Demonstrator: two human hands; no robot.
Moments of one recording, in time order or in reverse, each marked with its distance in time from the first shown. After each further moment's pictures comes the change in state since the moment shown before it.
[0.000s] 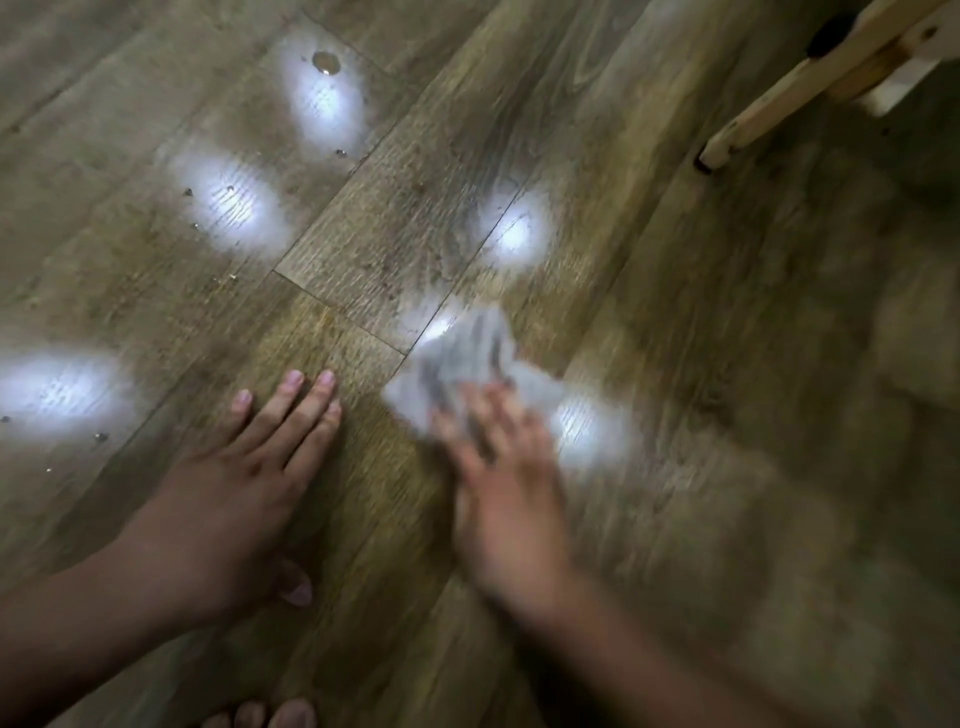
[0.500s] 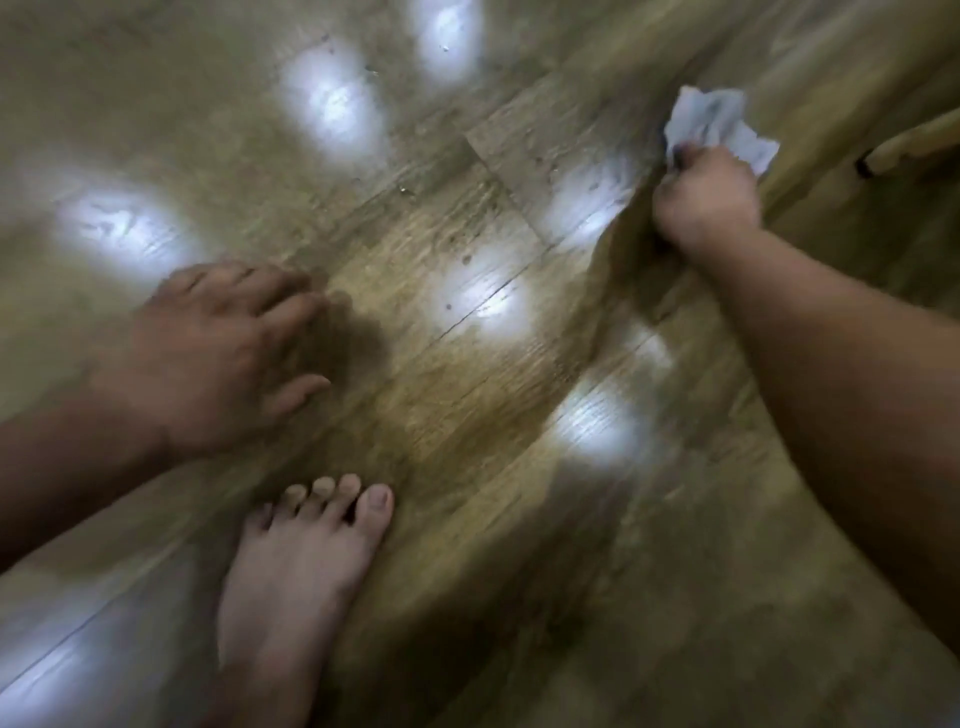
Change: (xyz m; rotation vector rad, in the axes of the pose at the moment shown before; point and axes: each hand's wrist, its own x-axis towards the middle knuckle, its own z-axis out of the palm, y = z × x) left_hand -0.118 -0.015 0.017 -0.104 0.368 -0.302; right_hand 0.174 0.045 -0.054 -0.168 -0.104 0.273
